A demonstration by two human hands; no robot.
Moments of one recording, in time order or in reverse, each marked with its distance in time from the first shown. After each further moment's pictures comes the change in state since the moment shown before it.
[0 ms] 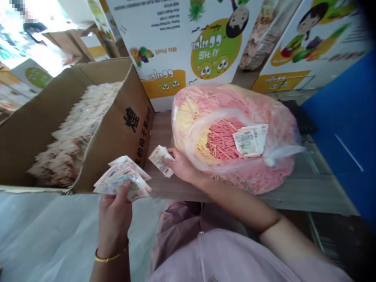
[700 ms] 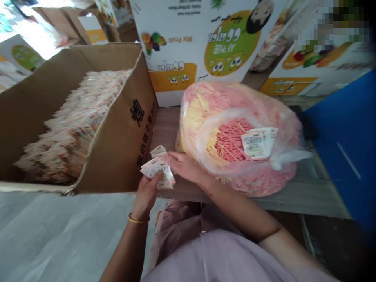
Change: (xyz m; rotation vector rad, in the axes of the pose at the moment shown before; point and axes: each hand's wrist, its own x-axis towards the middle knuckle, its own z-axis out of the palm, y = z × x) left_hand 0.029 -0.085 0.022 -0.139 -0.242 -0.341; right_hand 0.001 -0.006 0.009 -0.087 -0.127 -0.049
